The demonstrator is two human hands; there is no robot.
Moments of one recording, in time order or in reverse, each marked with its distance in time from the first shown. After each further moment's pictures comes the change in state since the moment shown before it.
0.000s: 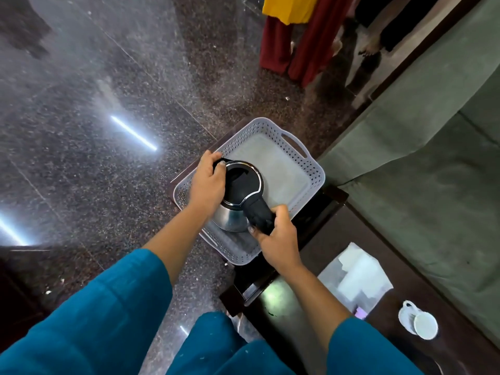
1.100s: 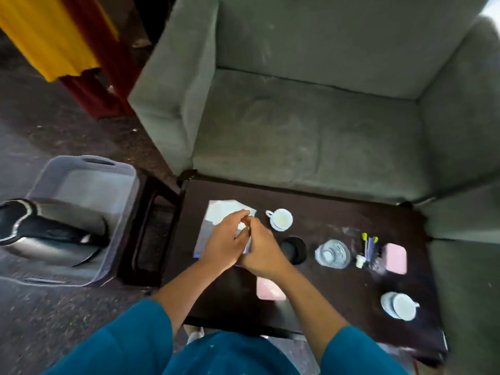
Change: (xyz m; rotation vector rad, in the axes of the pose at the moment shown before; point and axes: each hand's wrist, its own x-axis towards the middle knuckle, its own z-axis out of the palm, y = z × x) left_hand -0.323 -0.003 0.277 0.551 -0.826 0.480; right_hand -0.225 0.160 -0.239 0.066 0.233 0.110
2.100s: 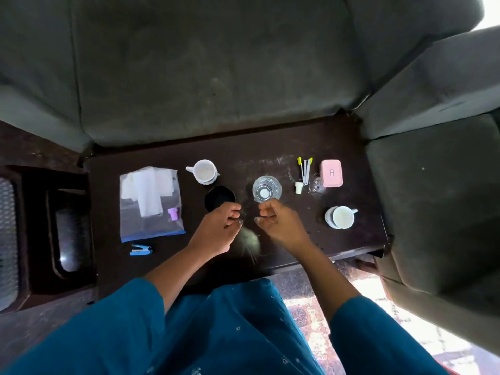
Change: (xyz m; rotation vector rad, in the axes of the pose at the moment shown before) left_hand 0.001 0.012 0.177 0.133 -0.414 -0.005; right_hand -0.101 0.190 -0.094 0.206 0.265 0.447
